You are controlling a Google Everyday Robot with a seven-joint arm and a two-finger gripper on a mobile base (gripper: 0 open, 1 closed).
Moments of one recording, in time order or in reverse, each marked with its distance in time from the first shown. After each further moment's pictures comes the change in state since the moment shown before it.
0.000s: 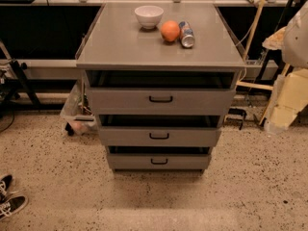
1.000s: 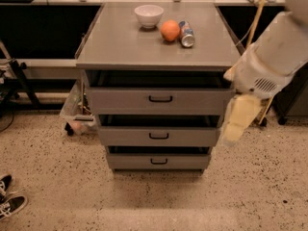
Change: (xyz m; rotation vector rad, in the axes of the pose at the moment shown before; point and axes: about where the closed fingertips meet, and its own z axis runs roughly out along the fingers) arm -0.030 0.009 0.091 -0.146 -0.080 0.036
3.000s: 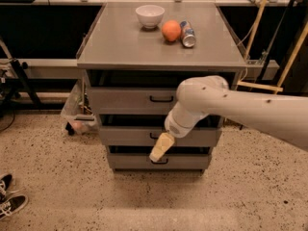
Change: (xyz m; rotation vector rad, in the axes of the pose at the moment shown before) arm -0.060 -0.044 0.286 -0.023 -0.055 0.275
